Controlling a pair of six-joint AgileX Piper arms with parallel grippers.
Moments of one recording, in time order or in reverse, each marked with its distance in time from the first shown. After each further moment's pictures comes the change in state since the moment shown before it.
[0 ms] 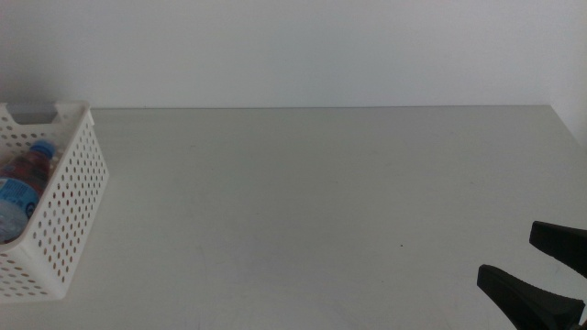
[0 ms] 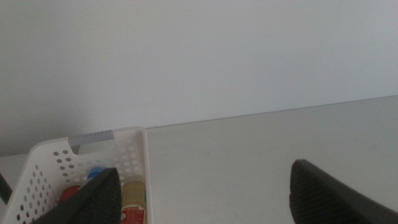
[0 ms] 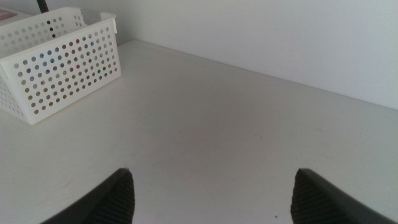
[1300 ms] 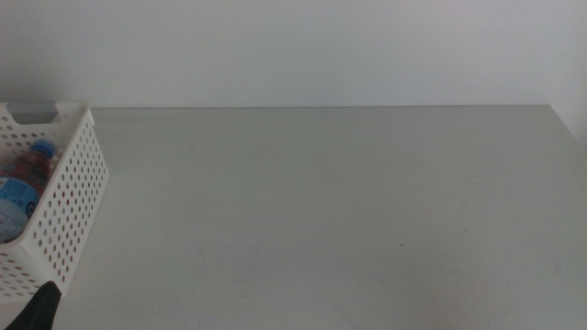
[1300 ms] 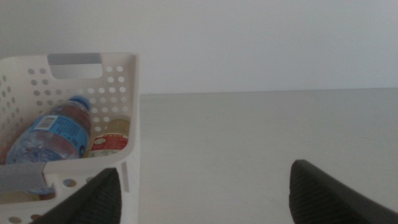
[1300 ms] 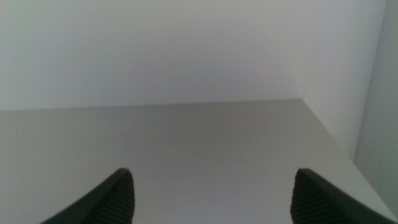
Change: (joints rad) left arm 0.016 -0.482 0.820 -0.085 -0.494 0.000; right arm -0.626 -0.532 0.267 0.024 0.104 0.000
